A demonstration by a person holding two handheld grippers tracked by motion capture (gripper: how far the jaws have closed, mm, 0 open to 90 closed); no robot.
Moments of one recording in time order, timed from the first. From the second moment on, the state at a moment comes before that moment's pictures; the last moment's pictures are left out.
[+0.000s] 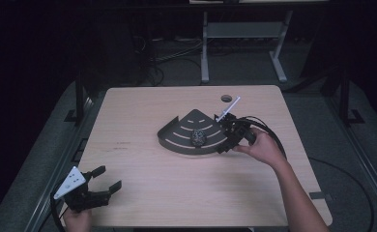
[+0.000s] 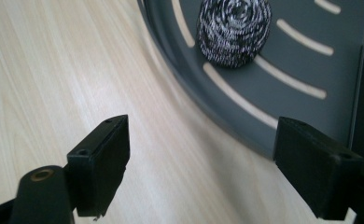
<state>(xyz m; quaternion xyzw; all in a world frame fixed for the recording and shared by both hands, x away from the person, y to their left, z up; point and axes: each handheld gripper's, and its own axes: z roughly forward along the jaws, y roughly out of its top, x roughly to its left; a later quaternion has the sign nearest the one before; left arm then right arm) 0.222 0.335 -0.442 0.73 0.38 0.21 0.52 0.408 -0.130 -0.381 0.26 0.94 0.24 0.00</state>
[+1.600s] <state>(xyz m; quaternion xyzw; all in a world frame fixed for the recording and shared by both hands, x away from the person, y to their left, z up) 0.222 0.330 -0.442 0.74 0.37 0.21 0.52 0.338 -0.180 -0.423 0.28 0.93 0.24 -0.01</state>
